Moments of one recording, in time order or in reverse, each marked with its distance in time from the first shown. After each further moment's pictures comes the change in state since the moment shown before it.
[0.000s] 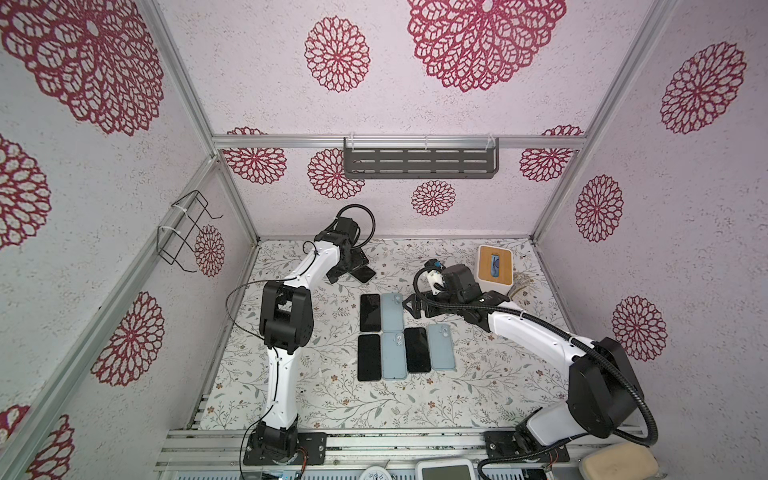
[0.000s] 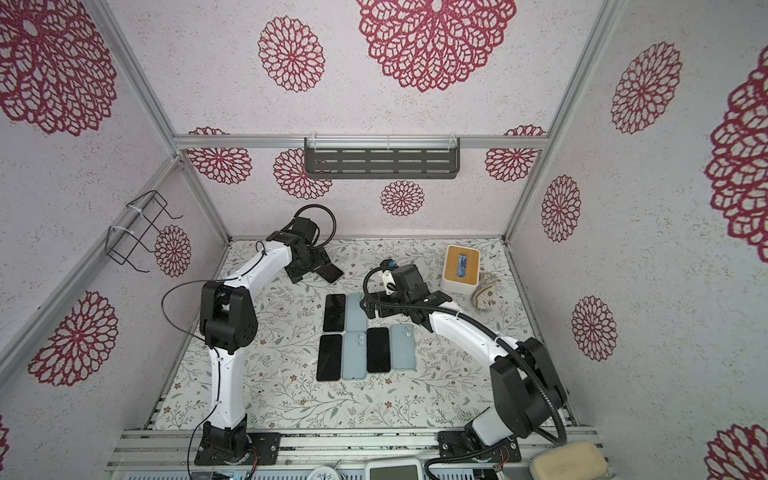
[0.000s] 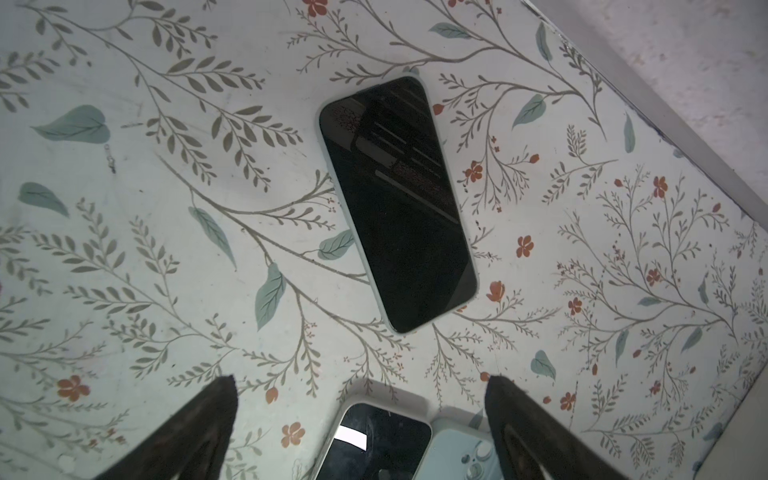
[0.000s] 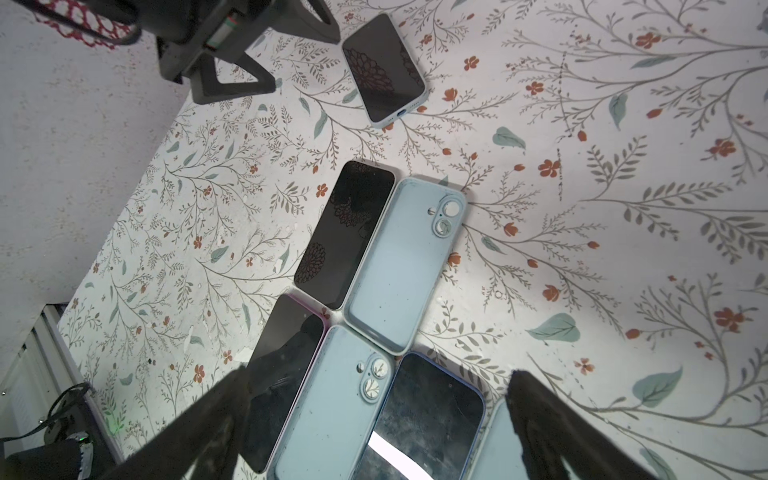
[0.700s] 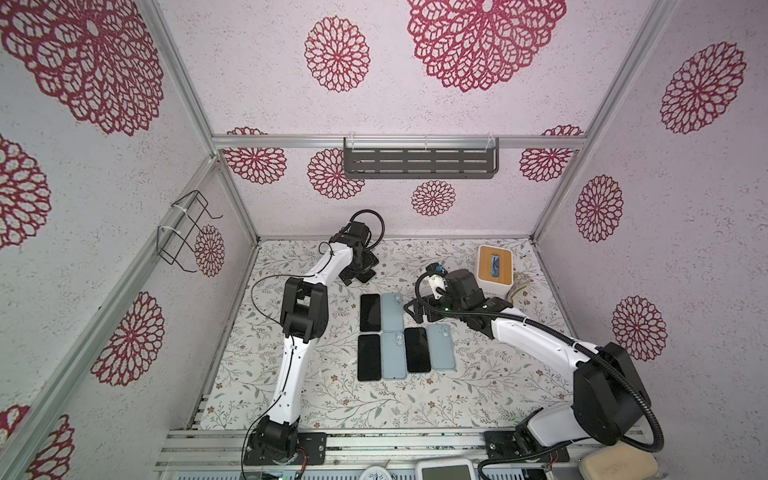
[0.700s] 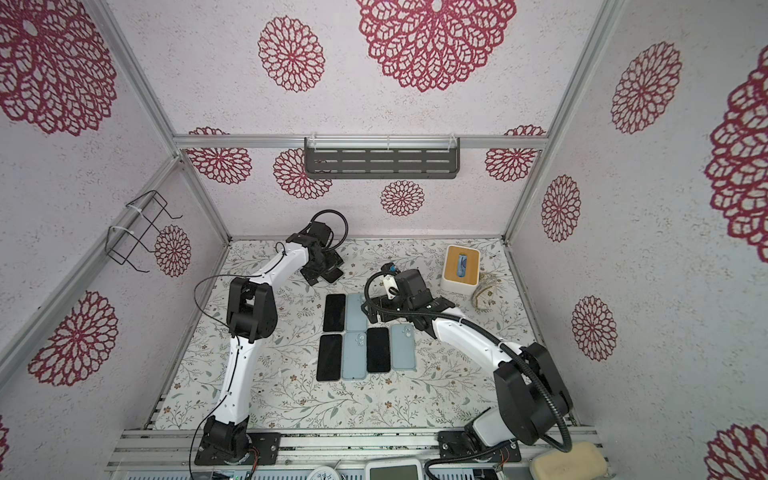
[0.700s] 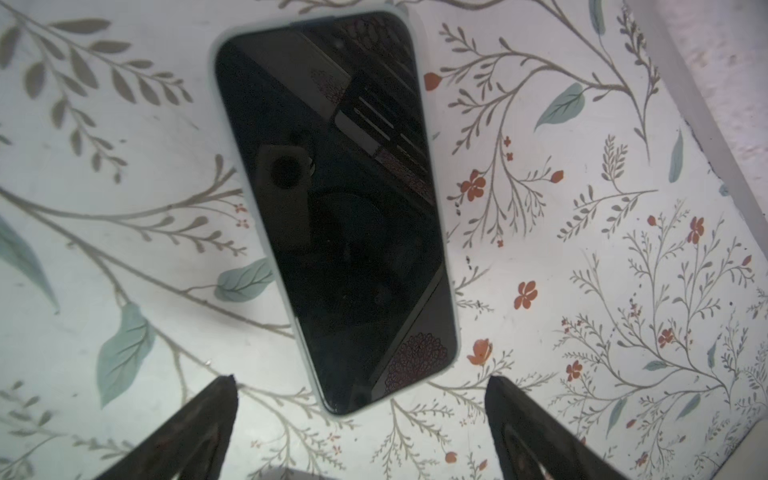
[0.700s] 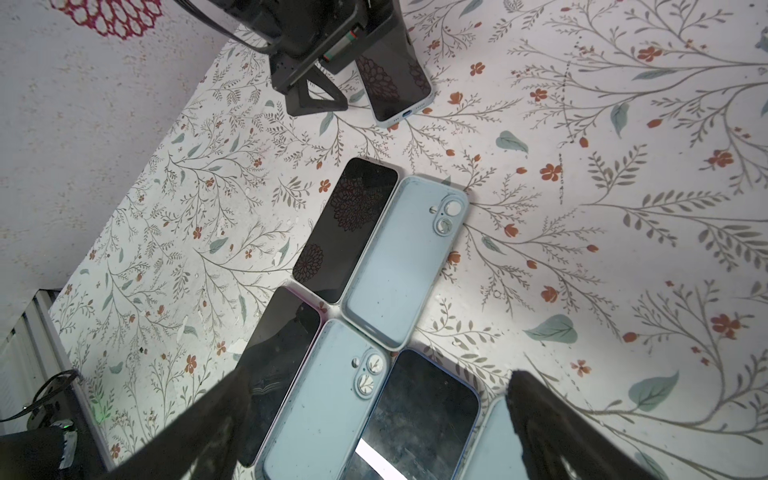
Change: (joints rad) left arm -0.035 0.249 0.239 -0.008 0.055 -0.137; right arm 0.000 -0.028 -0.072 0.072 -0.010 -0.028
